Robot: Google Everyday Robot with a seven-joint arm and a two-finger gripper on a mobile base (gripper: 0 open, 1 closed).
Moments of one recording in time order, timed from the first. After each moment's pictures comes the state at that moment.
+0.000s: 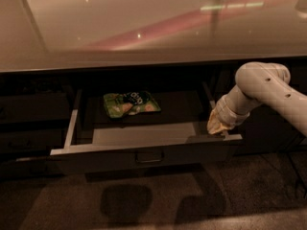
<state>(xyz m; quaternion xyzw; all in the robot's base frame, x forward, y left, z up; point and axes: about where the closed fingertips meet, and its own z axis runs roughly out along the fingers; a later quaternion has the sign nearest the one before) 0.586 -0.227 0.658 -0.78 0.60 0.01 0.16</state>
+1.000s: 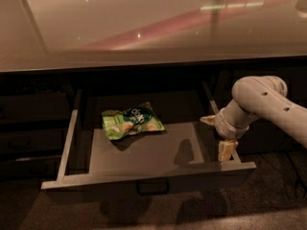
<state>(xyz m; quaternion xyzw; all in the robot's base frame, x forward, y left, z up) 0.545 -0.230 0.633 -0.78 0.61 0.02 0.12</state>
